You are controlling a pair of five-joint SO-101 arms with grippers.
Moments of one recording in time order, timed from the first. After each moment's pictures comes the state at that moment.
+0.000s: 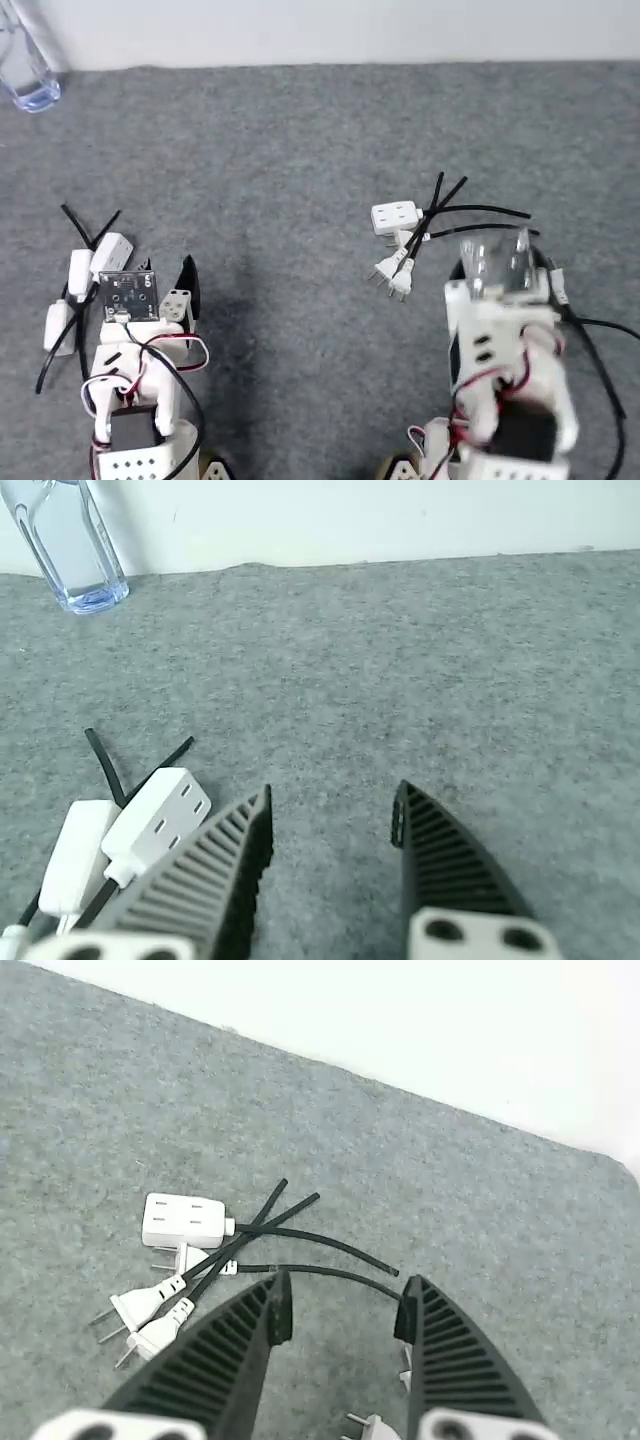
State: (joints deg) left arm -11.3 -103.0 96.8 43.5 0.3; right arm 5.3 -76.3 51.8 60.7 20.3
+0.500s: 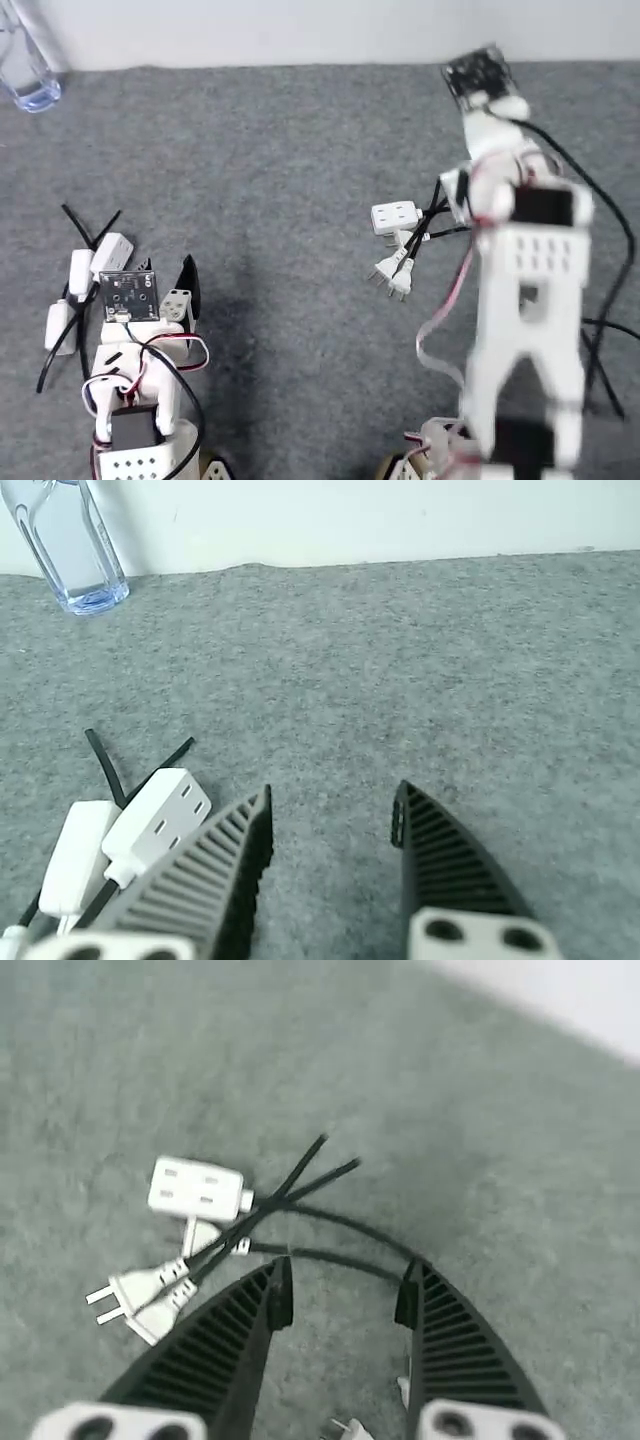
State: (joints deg) left arm -11.3 -103.0 96.8 43.5 0.3; right arm 2.3 -10.8 -1.8 73.2 27.1
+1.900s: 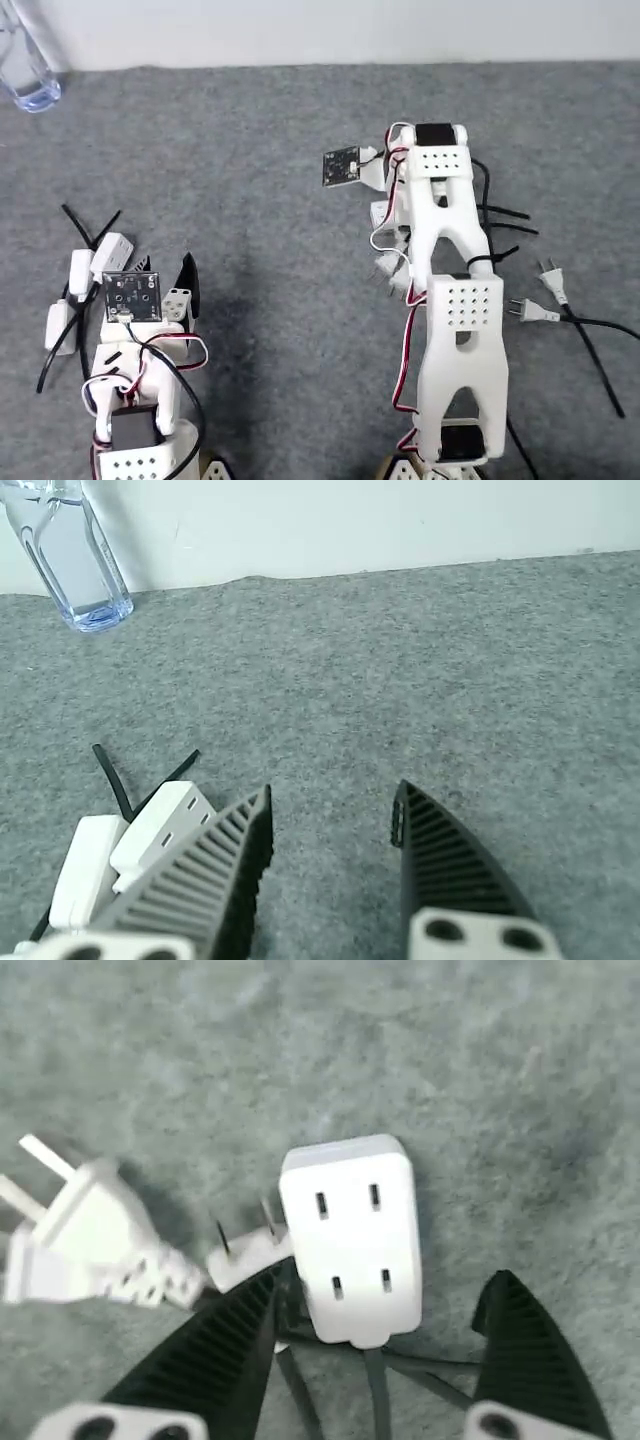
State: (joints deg) left arm -11.3 -103.0 96.8 42.3 -1.5; right arm -5.5 57.8 -53.2 88.4 83.9
